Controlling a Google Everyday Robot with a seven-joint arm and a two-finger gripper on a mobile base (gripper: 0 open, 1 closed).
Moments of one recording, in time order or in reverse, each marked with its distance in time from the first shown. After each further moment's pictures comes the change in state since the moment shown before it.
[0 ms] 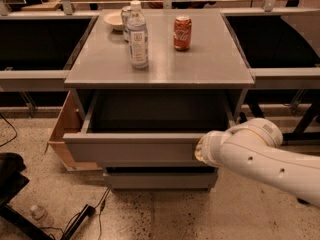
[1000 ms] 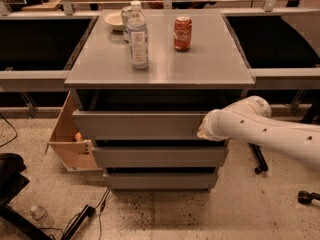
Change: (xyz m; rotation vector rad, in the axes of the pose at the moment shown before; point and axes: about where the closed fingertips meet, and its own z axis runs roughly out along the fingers) arm 0.027 -0.083 0.072 0.014 0.008 0.032
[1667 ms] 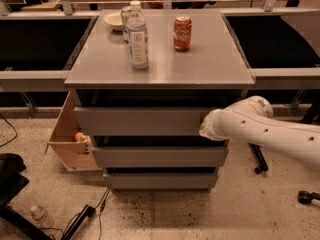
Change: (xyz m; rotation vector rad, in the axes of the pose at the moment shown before) arm 0.001 -0.001 0.001 0.000 0.000 0.003
